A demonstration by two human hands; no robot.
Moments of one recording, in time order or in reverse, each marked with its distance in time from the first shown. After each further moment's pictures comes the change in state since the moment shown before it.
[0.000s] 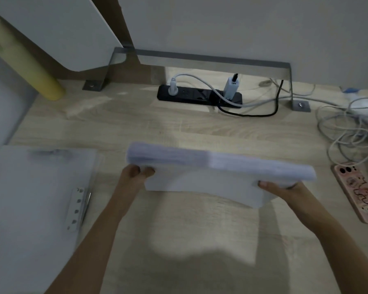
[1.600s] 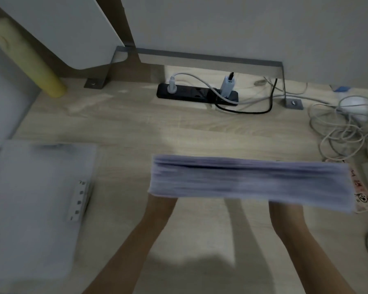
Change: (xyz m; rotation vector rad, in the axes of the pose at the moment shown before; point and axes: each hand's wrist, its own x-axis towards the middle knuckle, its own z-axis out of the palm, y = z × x) left_hand -0.077 0.012 0.050 -0.123 0.042 0.047; right_hand -0.029 0.022 0.046 0.253 0.450 -0.140
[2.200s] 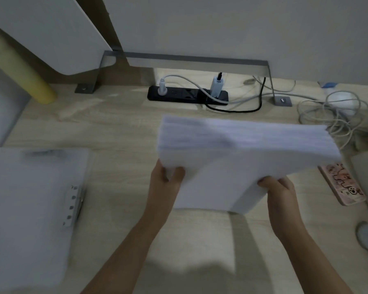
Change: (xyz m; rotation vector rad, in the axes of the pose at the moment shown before) left_hand 0.005 0.023 0.030 0.029 -0.046 0.106; right_hand 0.001 -0.012 -0.012 0.108 -0.034 0.037
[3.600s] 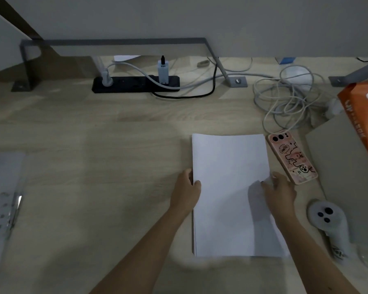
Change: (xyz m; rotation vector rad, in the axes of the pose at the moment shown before) left_hand -0.015 -0.096 0.172 0.479 -0.320 -0.379; right_hand 0.074 0.091 -0.177 -0.757 0.303 0.198
